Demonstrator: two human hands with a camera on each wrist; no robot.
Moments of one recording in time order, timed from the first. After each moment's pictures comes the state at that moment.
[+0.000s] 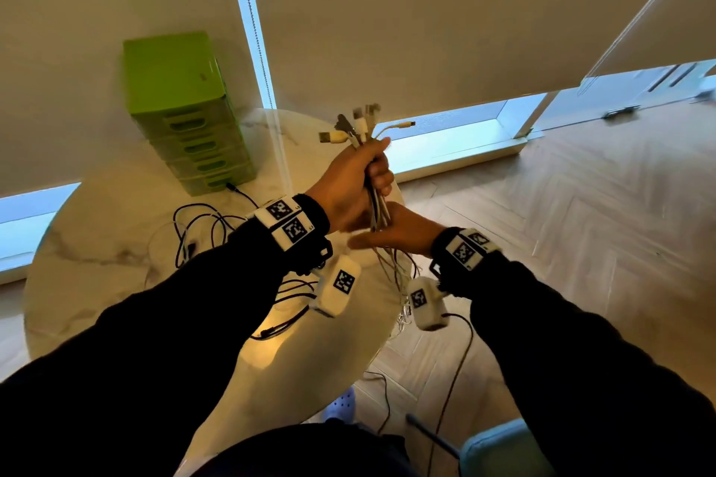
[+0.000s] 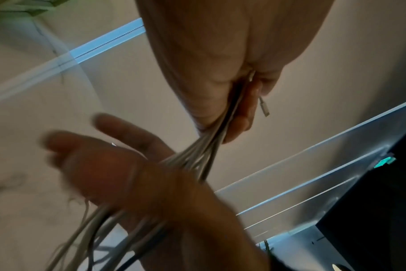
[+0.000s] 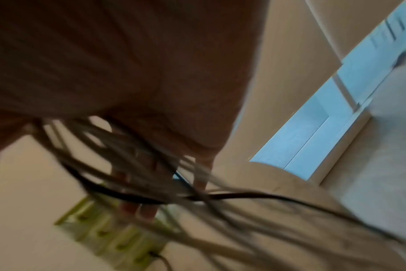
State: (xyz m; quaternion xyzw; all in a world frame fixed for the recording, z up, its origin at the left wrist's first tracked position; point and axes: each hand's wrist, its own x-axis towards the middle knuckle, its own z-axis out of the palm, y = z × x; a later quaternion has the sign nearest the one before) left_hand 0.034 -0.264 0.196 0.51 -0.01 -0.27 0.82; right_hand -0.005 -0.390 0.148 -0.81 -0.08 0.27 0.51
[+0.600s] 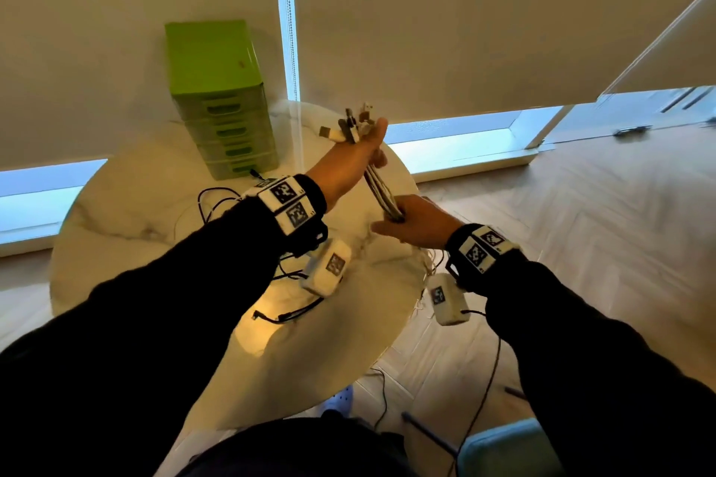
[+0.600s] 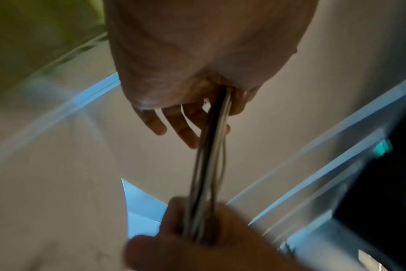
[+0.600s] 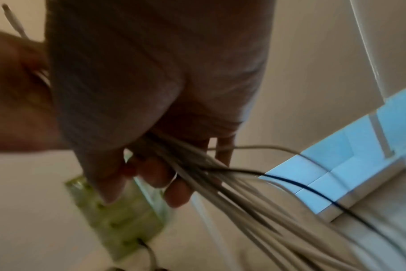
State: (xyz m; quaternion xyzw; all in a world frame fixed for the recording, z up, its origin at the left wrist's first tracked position) left_hand 0.045 -0.208 0.197 0.71 -0.04 -0.19 0.67; right_hand -0.005 -0.367 0.157 -0.93 -0.04 0.21 0.29
